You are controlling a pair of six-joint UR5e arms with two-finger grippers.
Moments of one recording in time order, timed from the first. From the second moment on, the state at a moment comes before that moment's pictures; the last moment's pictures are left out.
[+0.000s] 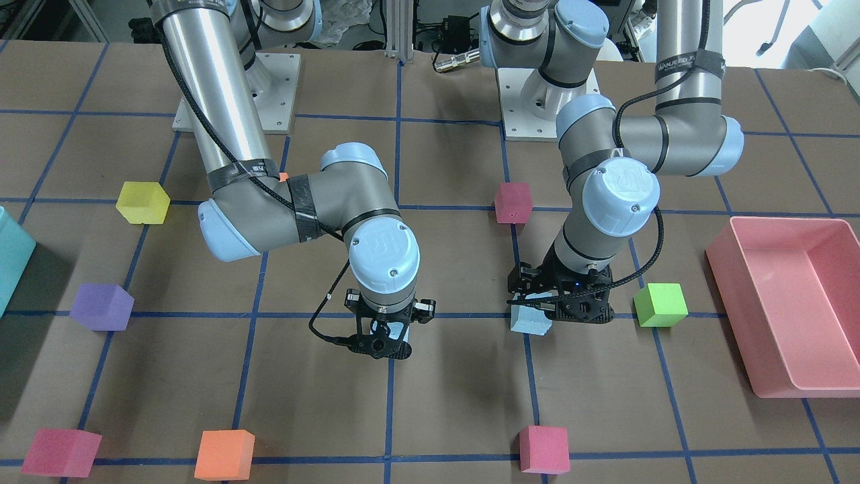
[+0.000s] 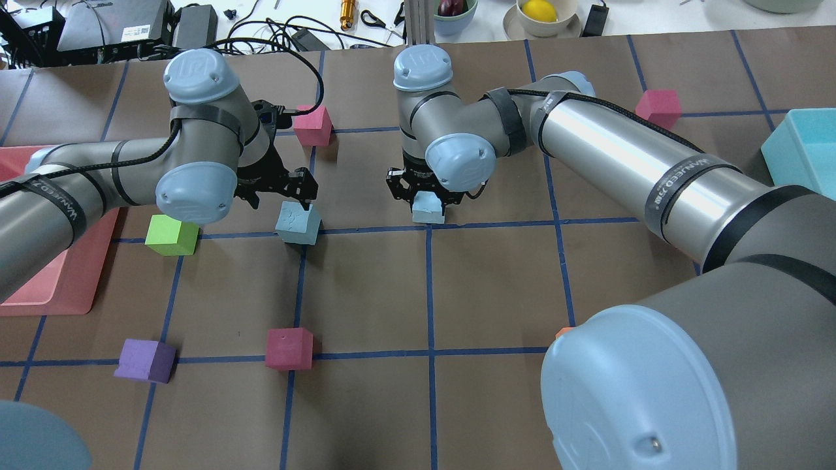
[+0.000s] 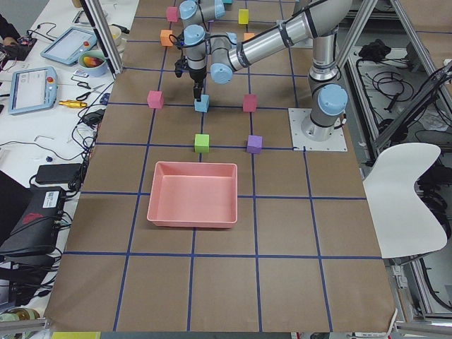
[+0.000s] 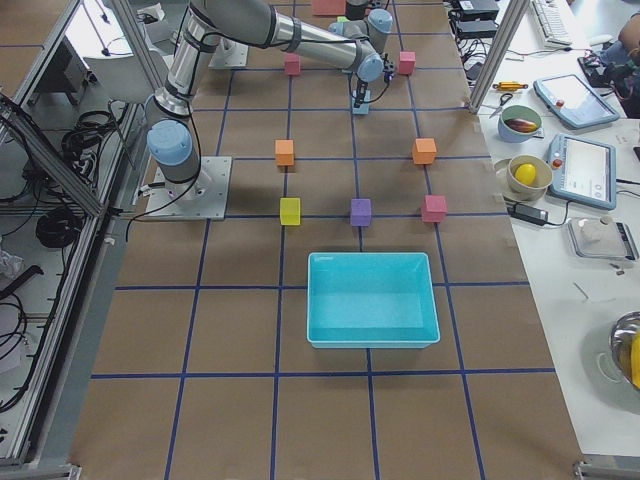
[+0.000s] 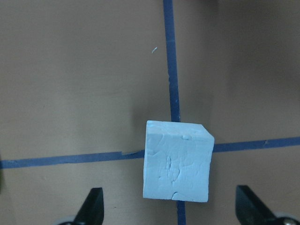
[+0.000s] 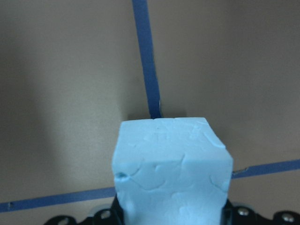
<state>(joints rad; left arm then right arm) -1.56 -1.89 -1.84 -0.98 1.58 0.09 1.93 -0.94 1.44 -1.96 -1.52 0.50</state>
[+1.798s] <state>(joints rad) -1.69 -1.94 -1.69 -1.05 1.57 -0.05 1.65 -1.30 1.41 -1.63 -1.55 0.20</state>
